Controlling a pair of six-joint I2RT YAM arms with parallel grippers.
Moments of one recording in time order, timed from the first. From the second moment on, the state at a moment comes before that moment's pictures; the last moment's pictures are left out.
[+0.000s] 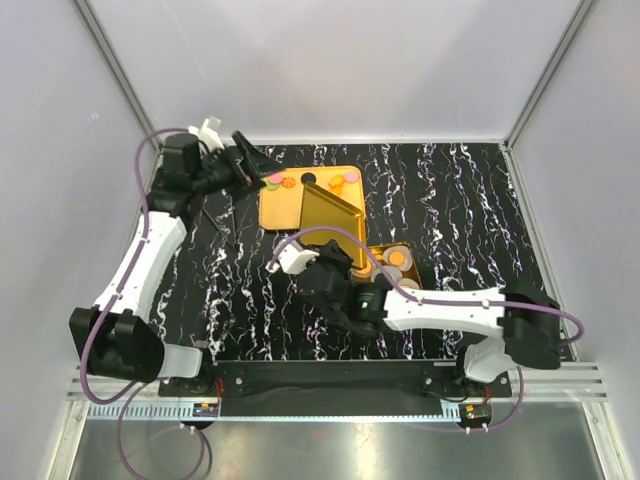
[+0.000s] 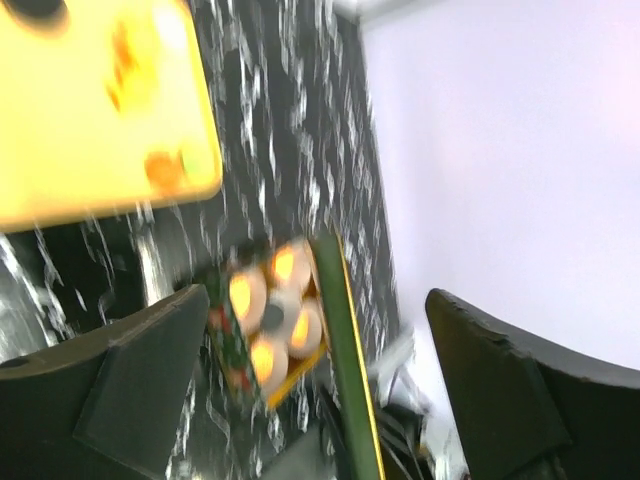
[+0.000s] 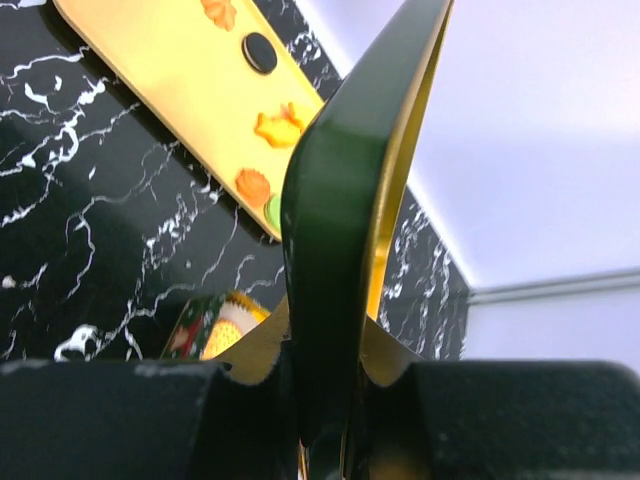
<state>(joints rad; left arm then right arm) -0.15 1.34 1.25 -0.31 0.62 -0.82 1.29 1.53 1.02 0.08 1.01 -0.52</state>
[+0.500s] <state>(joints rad) -0.17 1.35 1.09 -0.28 0.44 -0.78 0.75 1.10 1.17 -0.57 0.43 0.16</state>
